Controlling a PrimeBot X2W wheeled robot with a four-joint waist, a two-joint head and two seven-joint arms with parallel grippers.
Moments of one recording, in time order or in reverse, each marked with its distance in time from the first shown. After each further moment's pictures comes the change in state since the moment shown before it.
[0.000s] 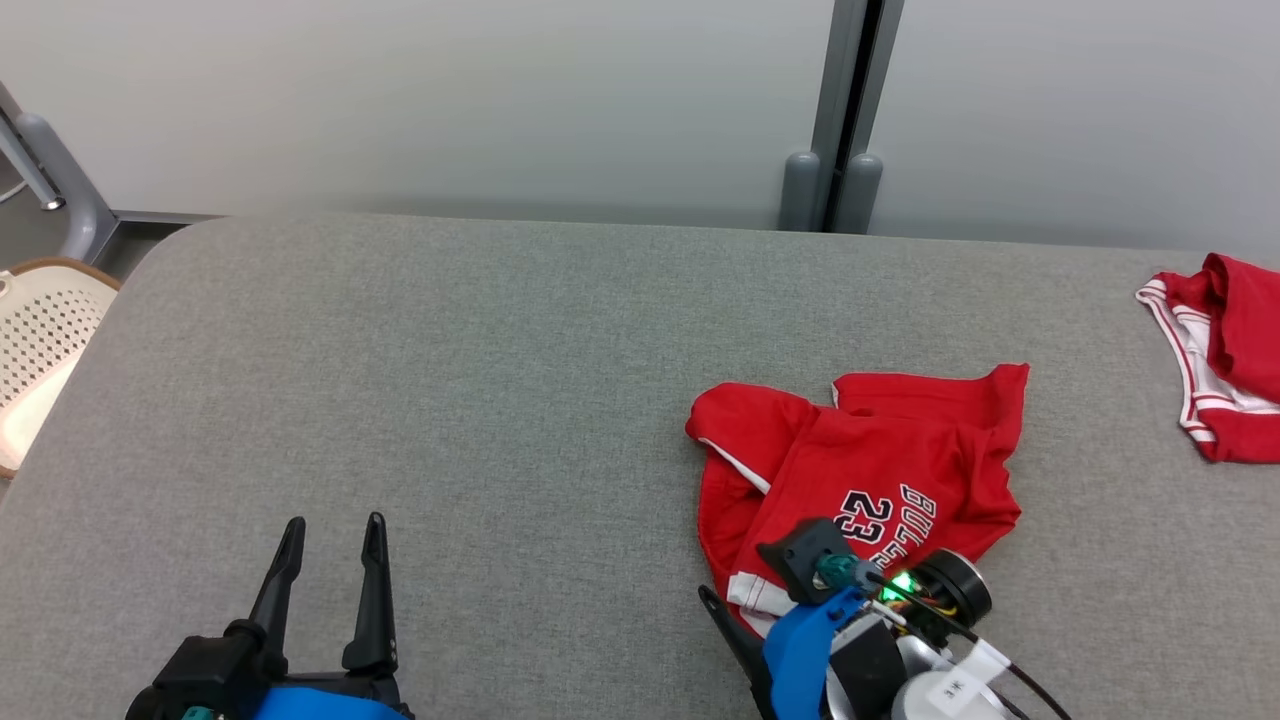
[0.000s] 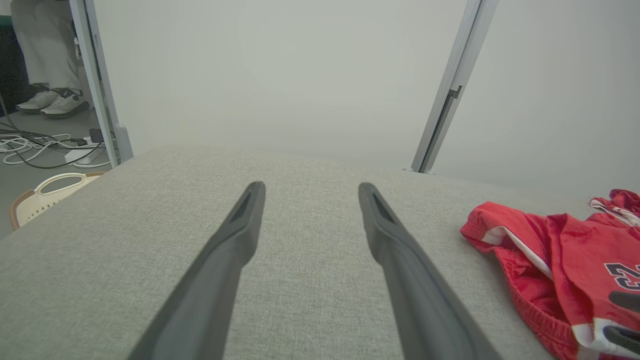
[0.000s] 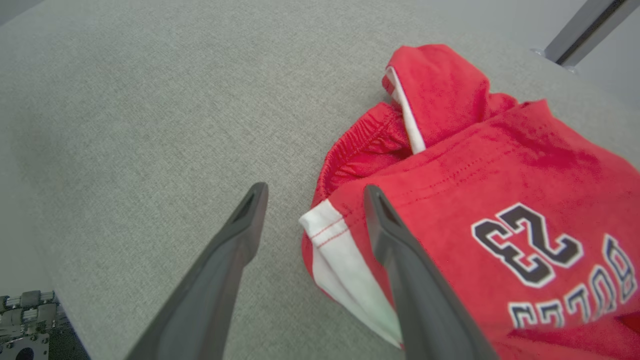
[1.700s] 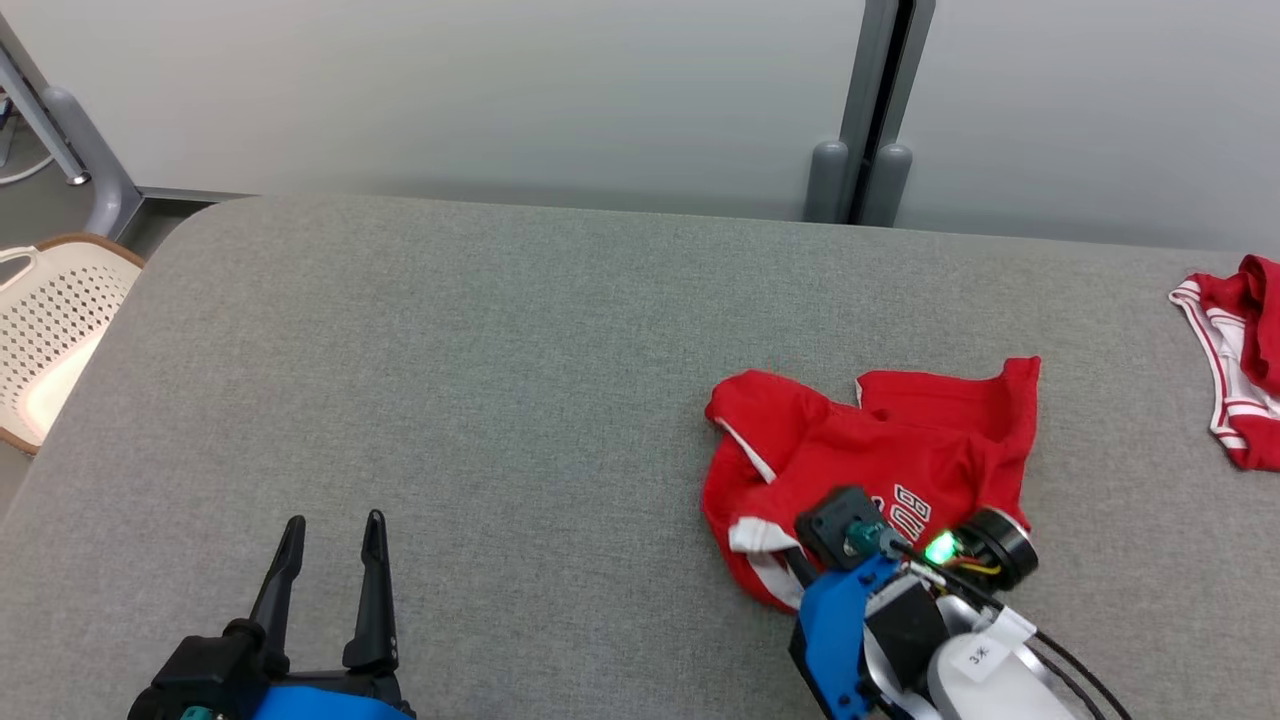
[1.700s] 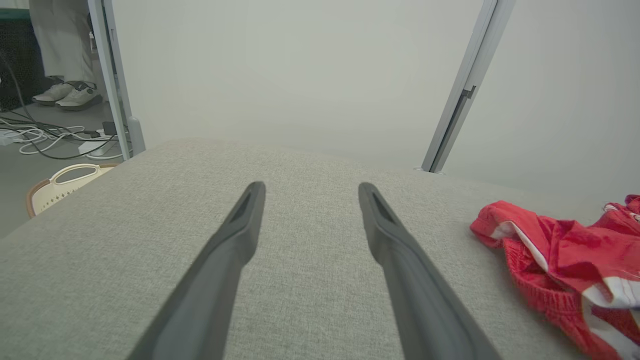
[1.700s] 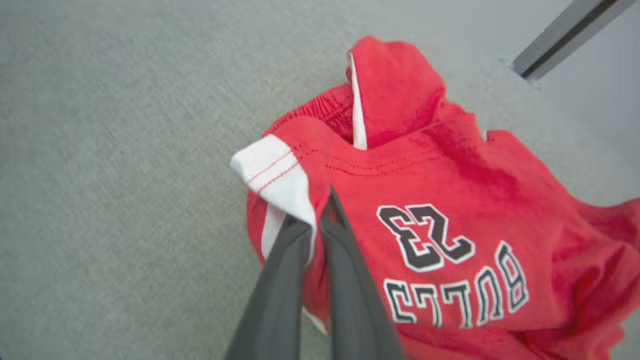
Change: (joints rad) left arm -0.005 -0.007 0.000 0.007 -0.008 -0.011 -0.008; right arm -0.063 -0.078 0.006 0.068 -0.072 0.000 0.034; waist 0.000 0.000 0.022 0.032
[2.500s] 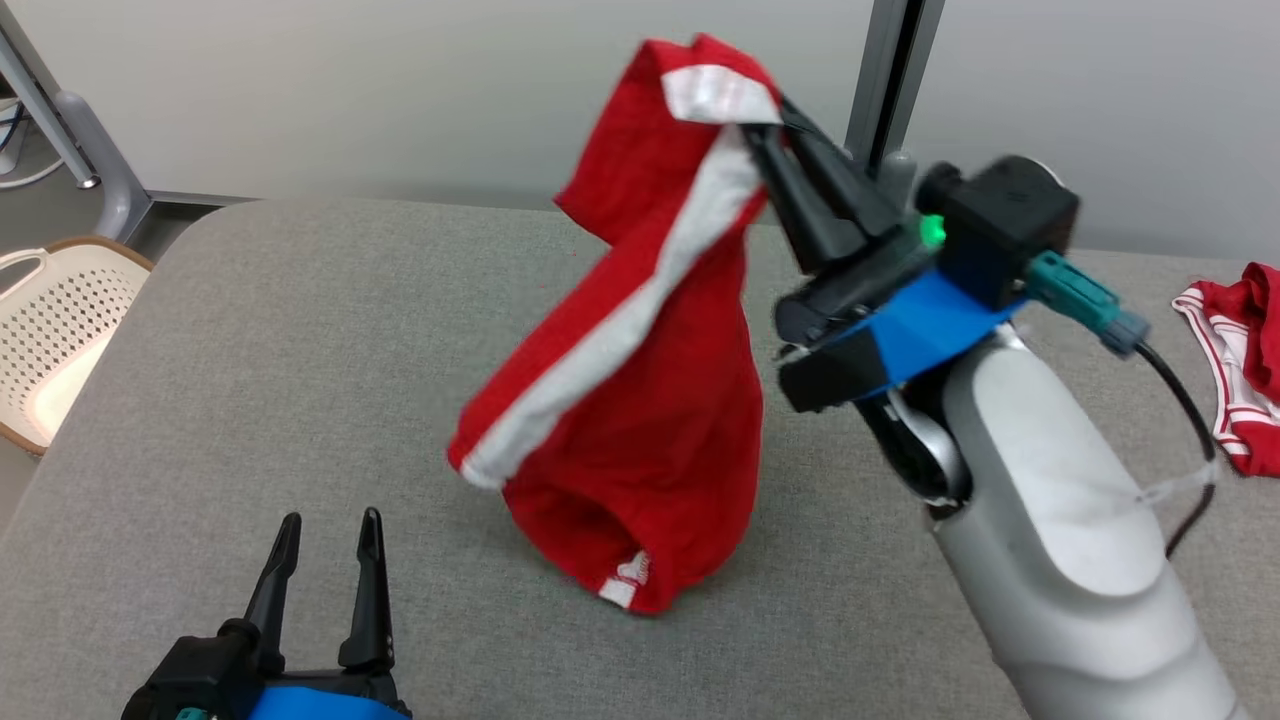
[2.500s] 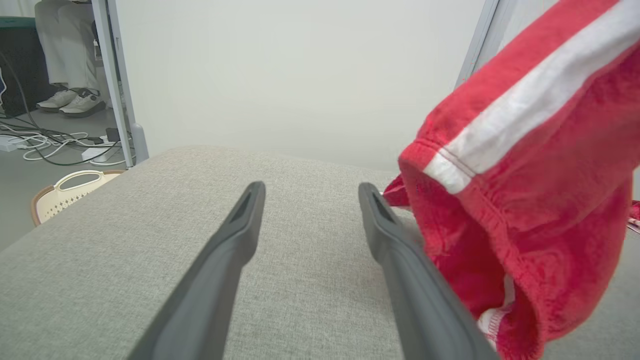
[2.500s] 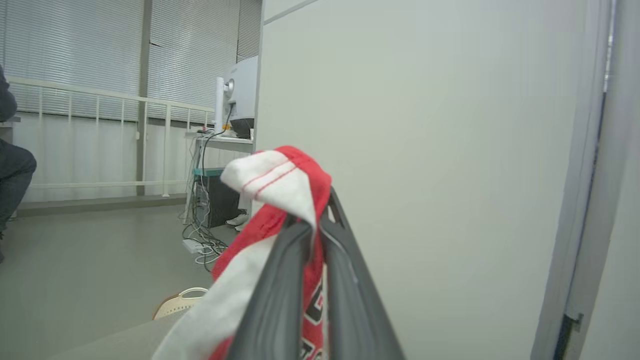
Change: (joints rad) left arm -0.001 0.006 0.002 -0.013 0.000 0.010 -0.001; right arm -0.500 0.079 -0.003 -0.063 0.275 0.000 -0.517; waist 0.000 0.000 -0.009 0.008
